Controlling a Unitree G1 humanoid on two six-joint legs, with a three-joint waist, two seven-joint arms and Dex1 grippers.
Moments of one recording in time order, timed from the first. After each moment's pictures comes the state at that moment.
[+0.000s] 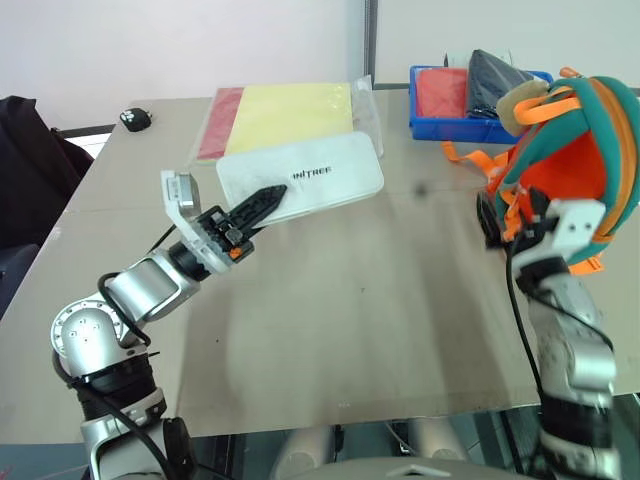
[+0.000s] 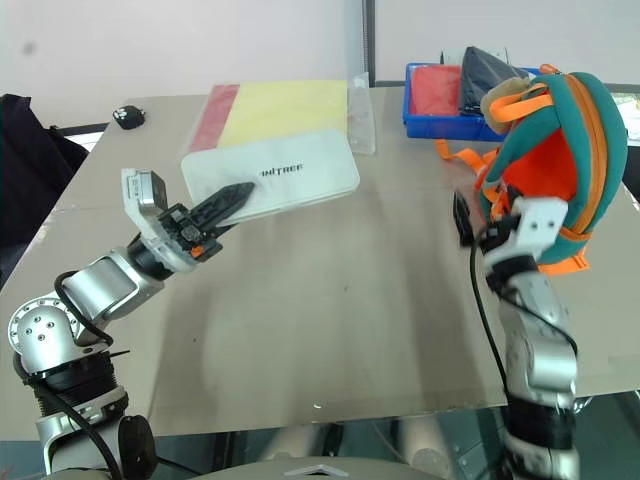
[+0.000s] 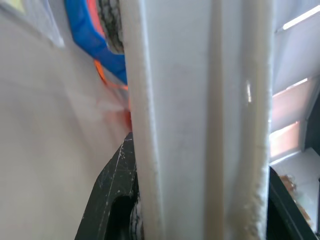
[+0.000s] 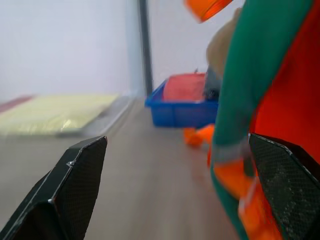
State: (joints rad) left arm -0.34 0.47 0.50 -0.15 -1.75 1.10 0.00; right arm -0.29 -0.17 -0.25 -0.19 0.28 0.22 0.18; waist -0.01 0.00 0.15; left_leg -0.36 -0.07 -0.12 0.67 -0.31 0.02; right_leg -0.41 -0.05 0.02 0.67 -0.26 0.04
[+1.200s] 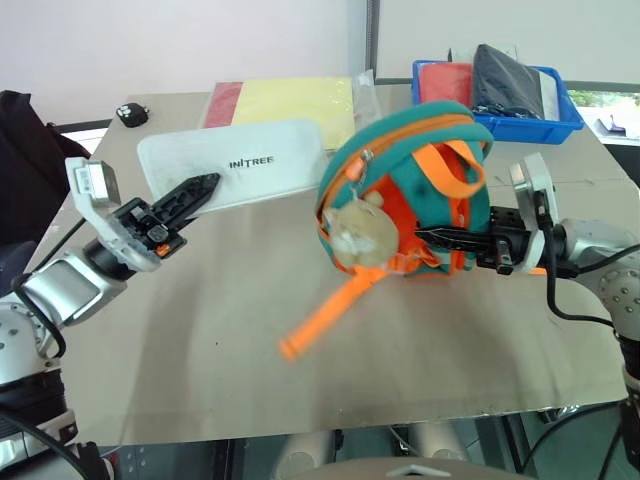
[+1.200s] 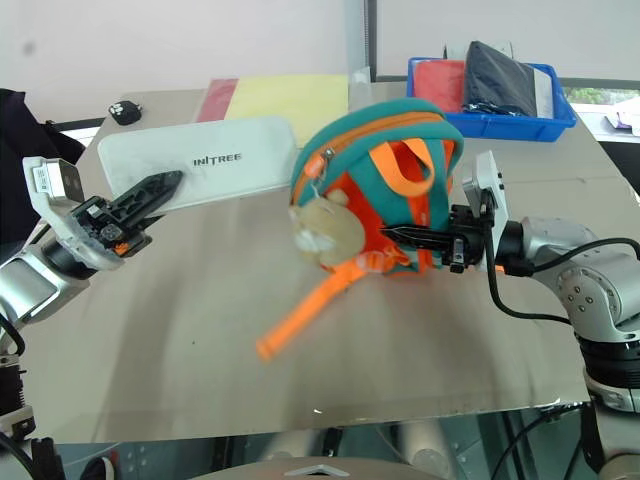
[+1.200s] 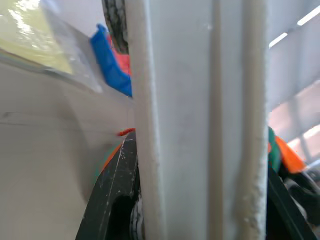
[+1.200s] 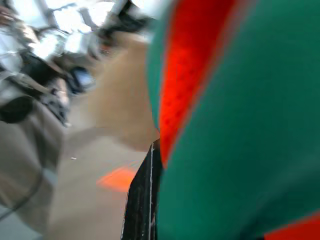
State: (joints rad) left arm -0.19 0.83 0.55 -0.08 -1.70 1.04 -0.45; right arm -0.41 -0.72 -0.08 -0.33 0.86 0.72 0.93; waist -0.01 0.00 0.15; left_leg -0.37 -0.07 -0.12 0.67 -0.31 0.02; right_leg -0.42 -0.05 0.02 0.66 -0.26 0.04
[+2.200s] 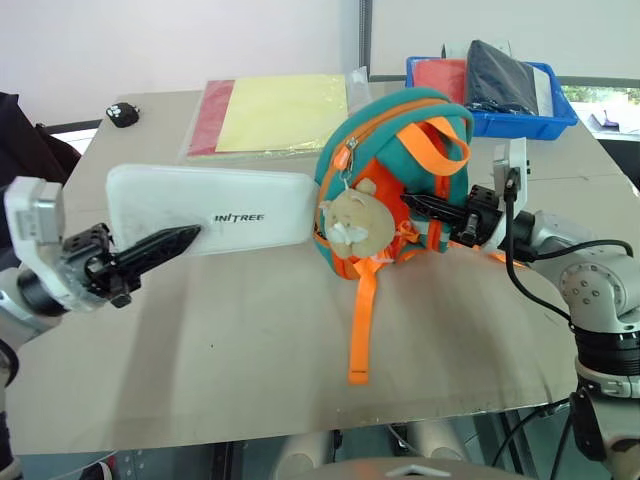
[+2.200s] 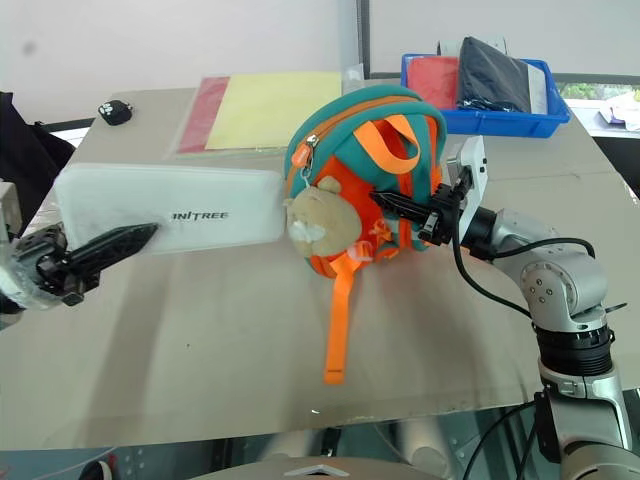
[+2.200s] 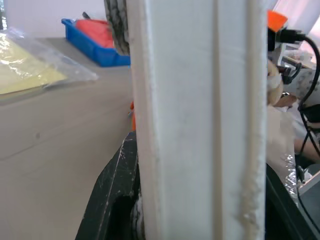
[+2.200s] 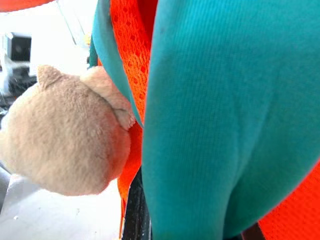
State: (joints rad) left arm 0.01 0.87 0.65 -0.25 -1.05 0.72 -1.08; right arm -0.51 -0.51 -0.07 -0.28 0.82 0.72 0.76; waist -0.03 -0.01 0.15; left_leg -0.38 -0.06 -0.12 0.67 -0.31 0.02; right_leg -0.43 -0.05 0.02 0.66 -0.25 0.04
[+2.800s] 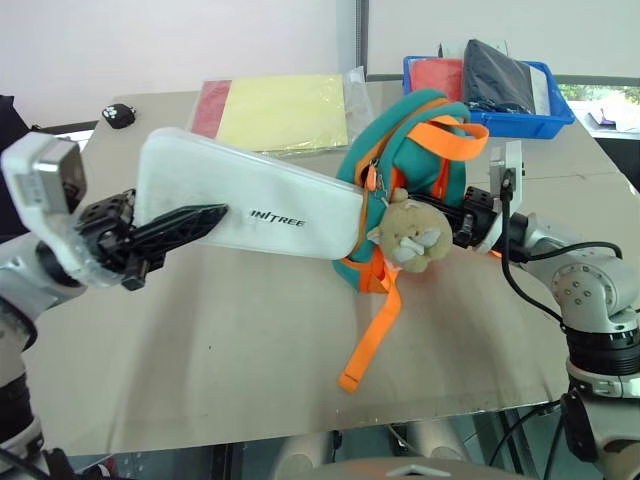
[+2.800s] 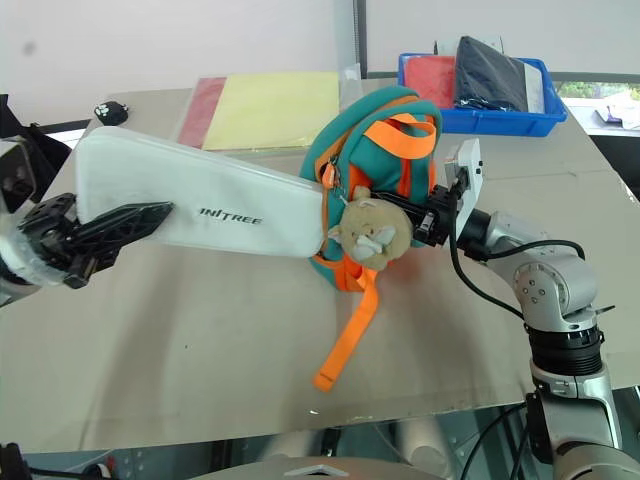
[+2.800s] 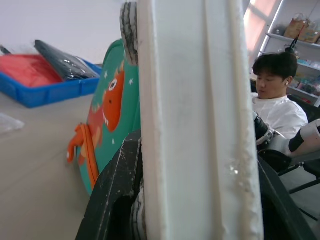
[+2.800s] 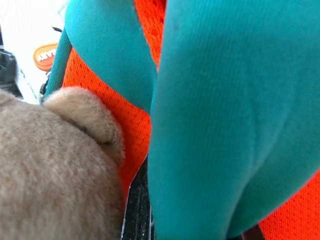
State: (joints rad) left arm -0.21 0.93 0.55 -0.28 -1.19 0.81 -1.09; right arm -0.50 -0.46 -0.07 -0.27 0.82 0.72 0.75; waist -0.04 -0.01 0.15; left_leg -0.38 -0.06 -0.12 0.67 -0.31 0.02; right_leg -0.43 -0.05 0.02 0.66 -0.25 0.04
